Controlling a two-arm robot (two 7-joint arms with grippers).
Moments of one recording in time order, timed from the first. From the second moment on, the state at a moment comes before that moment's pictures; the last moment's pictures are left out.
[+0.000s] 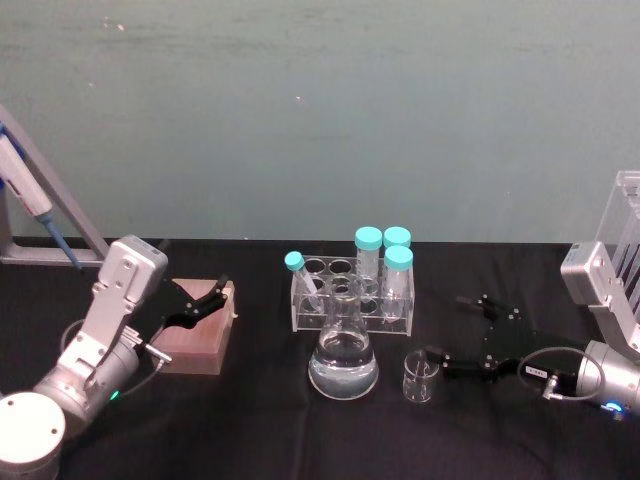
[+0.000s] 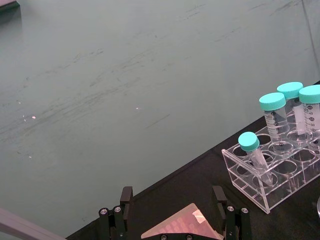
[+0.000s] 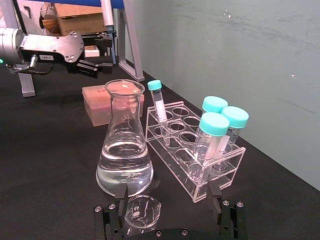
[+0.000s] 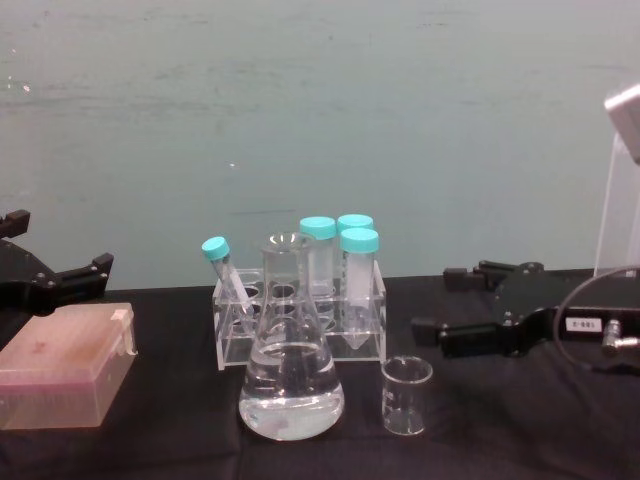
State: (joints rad) left arm -0.20 0.60 0.45 -1.41 -0.25 -0.12 0.03; right arm 0.51 0.40 -0.50 -1.02 0.36 -0.17 0.83
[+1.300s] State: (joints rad) left arm -0.20 0.60 0.45 -1.41 -0.25 -0.12 0.03; right arm 0.64 0.35 -0.62 -0.86 0.33 -0.20 0.89
